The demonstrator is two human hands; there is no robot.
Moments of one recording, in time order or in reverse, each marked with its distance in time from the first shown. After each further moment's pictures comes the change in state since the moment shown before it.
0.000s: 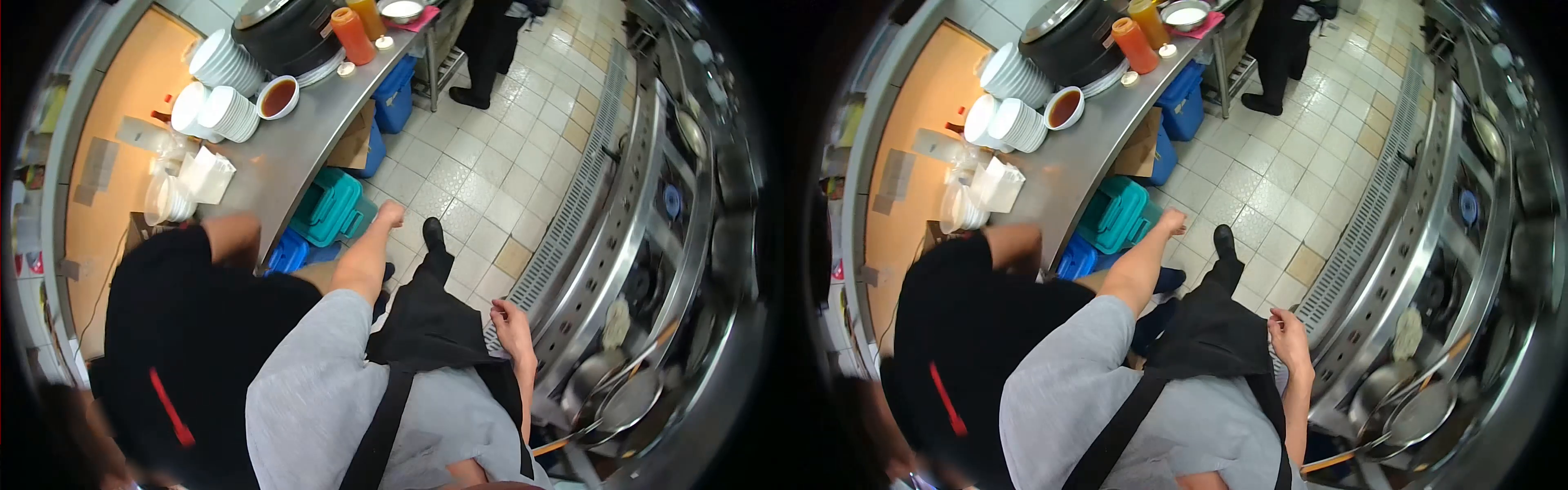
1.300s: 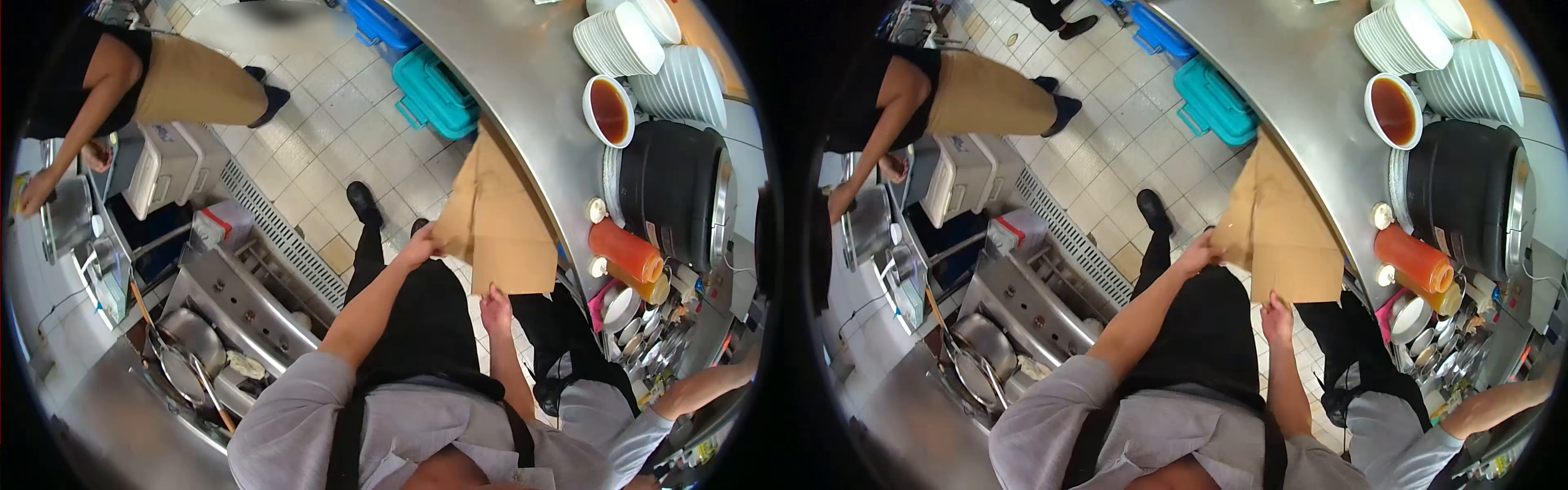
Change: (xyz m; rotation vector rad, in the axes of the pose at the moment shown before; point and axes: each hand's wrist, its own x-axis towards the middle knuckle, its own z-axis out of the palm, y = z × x) left_hand 0.040 0.170 0.168 -1.919 0.730 0.150; right_hand 0.659 -0.250 0.019 -0.131 -1.042 0.454
